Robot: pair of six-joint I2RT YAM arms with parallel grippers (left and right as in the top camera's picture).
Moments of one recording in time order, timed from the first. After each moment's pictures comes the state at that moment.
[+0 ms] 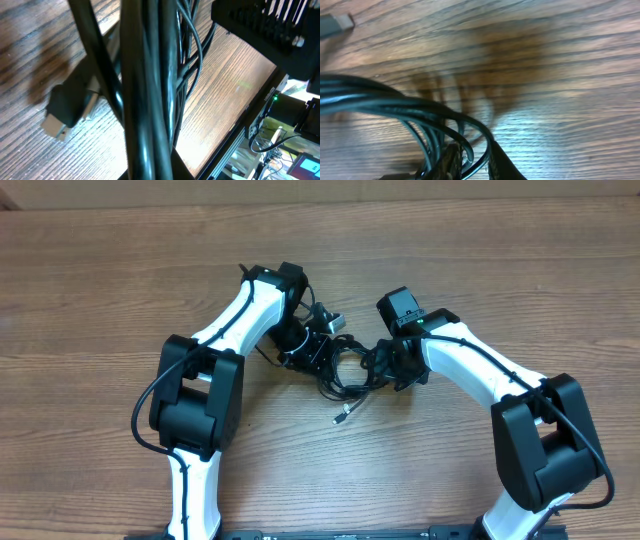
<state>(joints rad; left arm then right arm) -0.35 2.18 1.63 -1.21 0.68 0.22 0.41 1.86 1.19 -0.77 -0.05 0.64</state>
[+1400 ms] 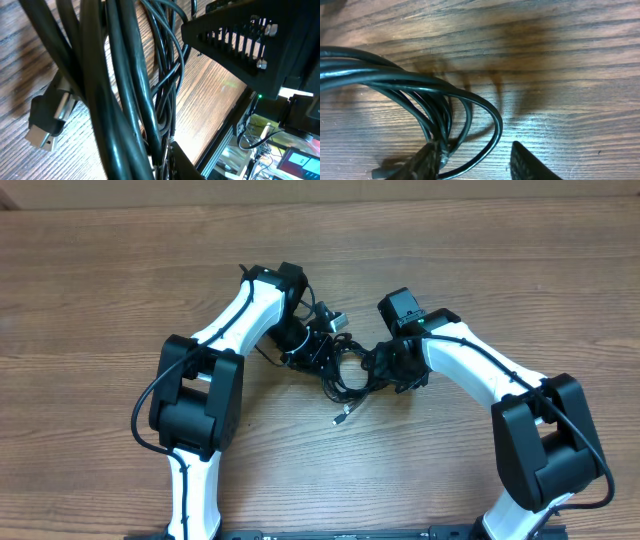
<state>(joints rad) -0.35 2.18 1.63 -1.22 0.75 0.24 0.41 1.86 1.19 -0.79 -0.11 0.59</state>
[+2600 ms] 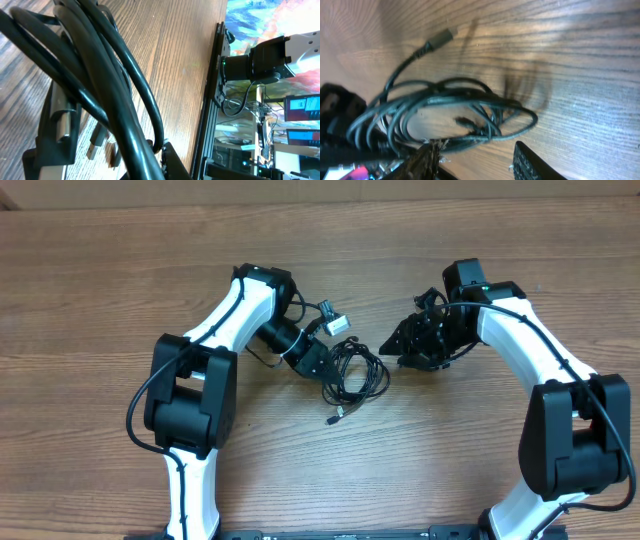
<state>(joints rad) -0.31 2.18 1.63 -1.36 0.95 0.75 0.14 1.86 1.31 -0.93 -0.67 0.38</state>
